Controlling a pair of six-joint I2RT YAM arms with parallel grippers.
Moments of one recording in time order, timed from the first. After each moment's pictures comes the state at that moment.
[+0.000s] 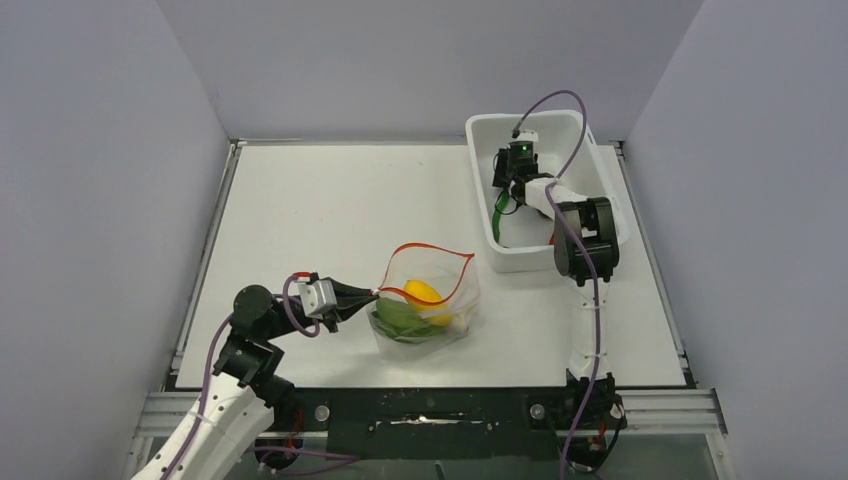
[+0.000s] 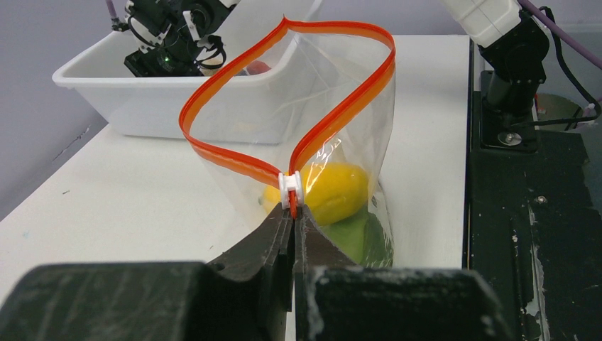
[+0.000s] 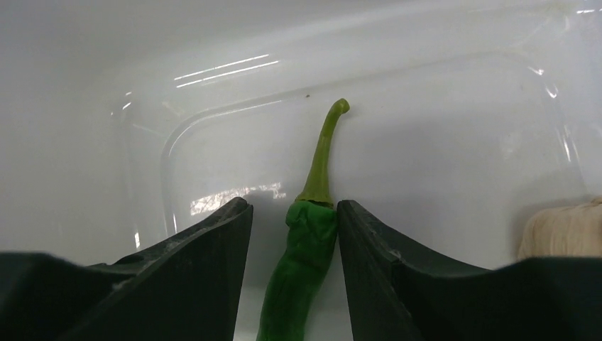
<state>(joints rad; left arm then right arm) -0.41 0.48 0.33 0.22 0.82 0.07 0.17 2.34 1.72 -0.02 0.19 0.22</state>
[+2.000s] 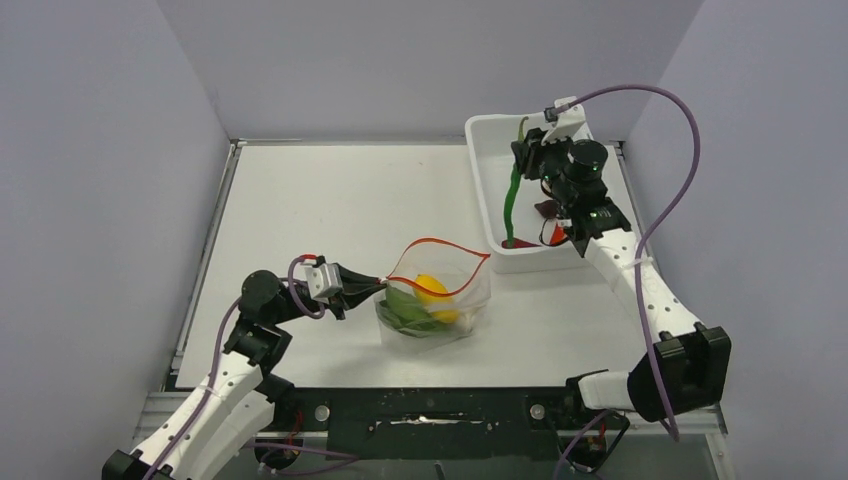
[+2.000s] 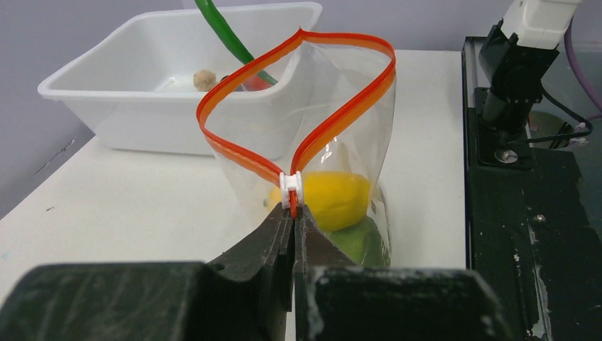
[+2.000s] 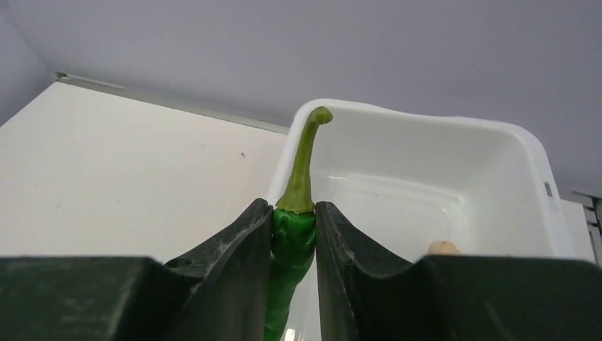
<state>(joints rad) -0.41 0.67 0.37 0.39 0.85 0.02 0.21 1.36 1.17 0.09 -0.08 0.04</state>
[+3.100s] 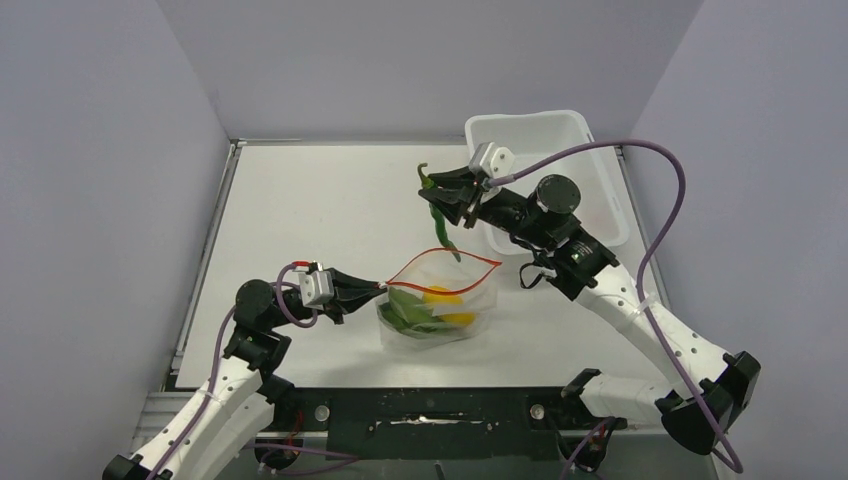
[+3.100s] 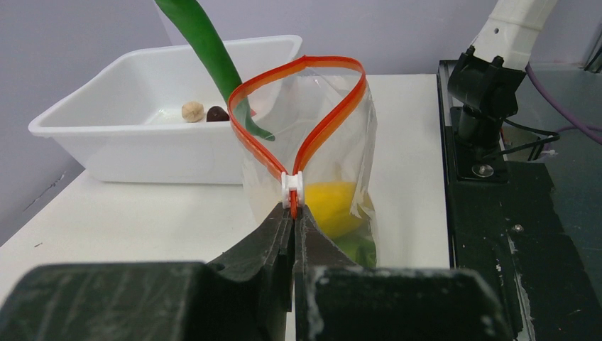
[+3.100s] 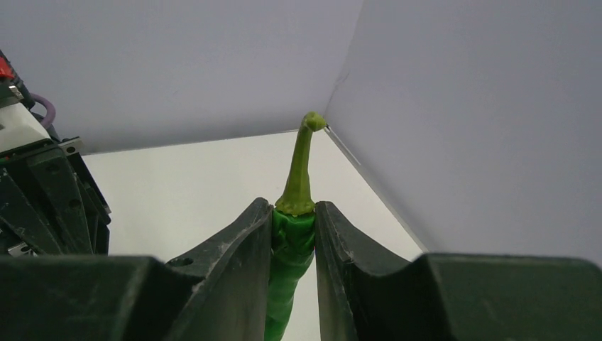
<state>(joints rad) -0.42 0.64 0.33 0.53 0.90 -0.07 0.68 1.16 1.16 0.14 -0.41 -0.16</state>
